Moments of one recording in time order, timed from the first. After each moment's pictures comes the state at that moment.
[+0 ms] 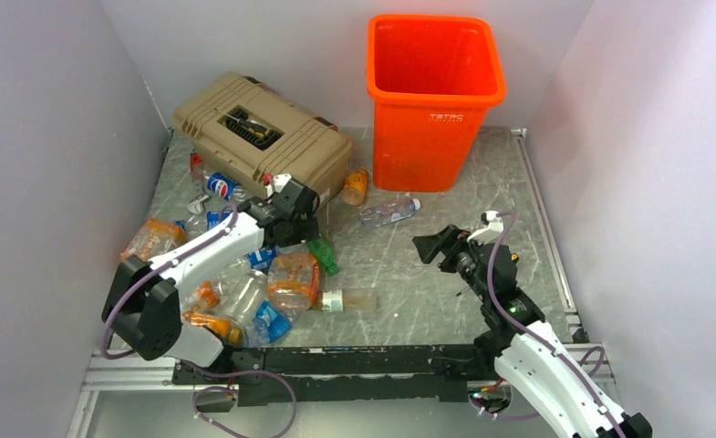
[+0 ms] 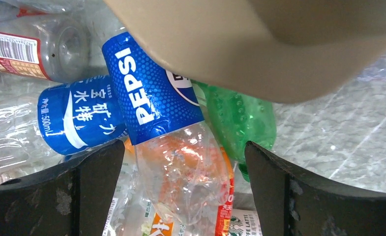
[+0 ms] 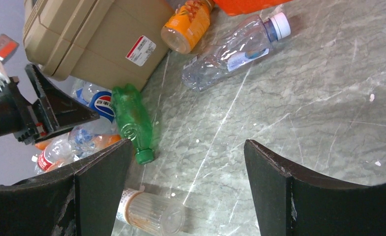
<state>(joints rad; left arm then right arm) -0.63 1.43 1.09 -0.72 -0.39 -0.79 0.42 0.52 0.33 -0.06 0.02 0.69</state>
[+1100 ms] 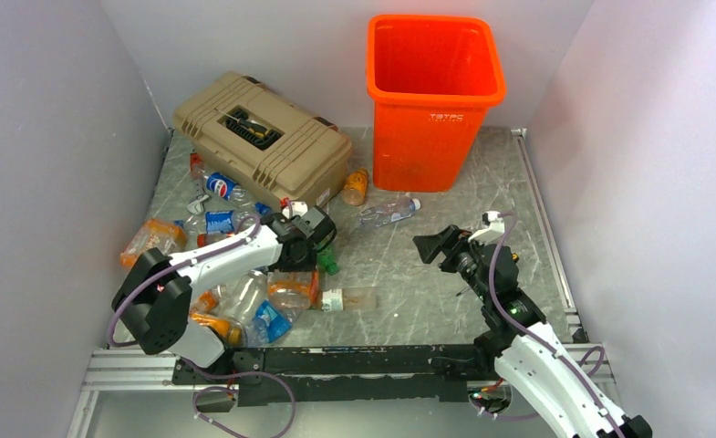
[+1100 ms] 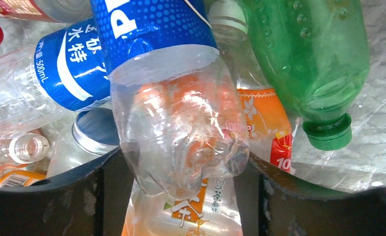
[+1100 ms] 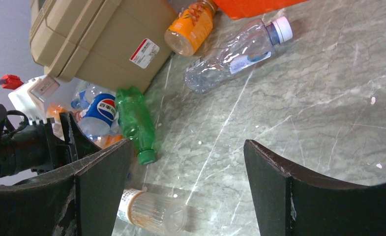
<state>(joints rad) -0.78 1.49 1.02 -0.87 -0.47 -0.82 0.42 0.50 0.33 -0.06 0.02 0.69</state>
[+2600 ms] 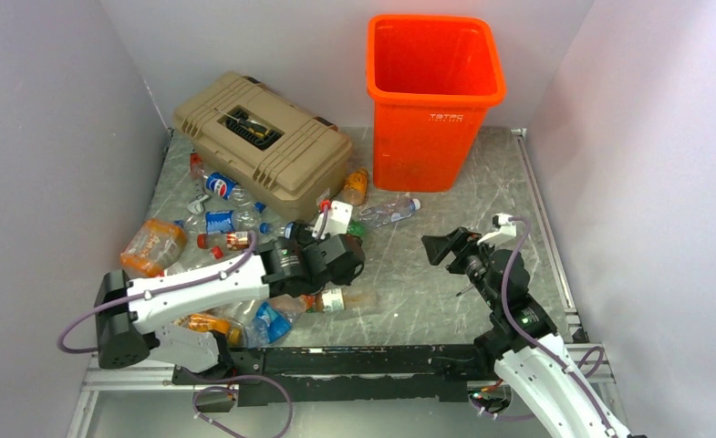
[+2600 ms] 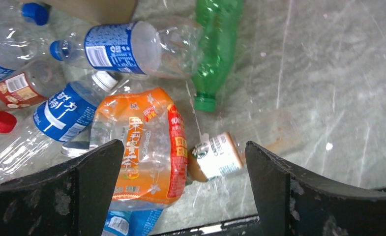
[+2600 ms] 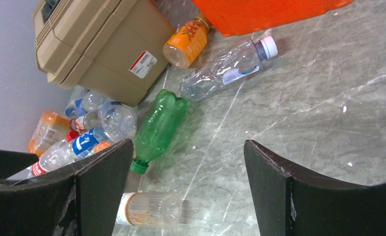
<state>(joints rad) -1.19 1.30 1.16 -0.86 -0.66 -0.68 0.42 0.39 0.38 -0.19 0.07 0.64</state>
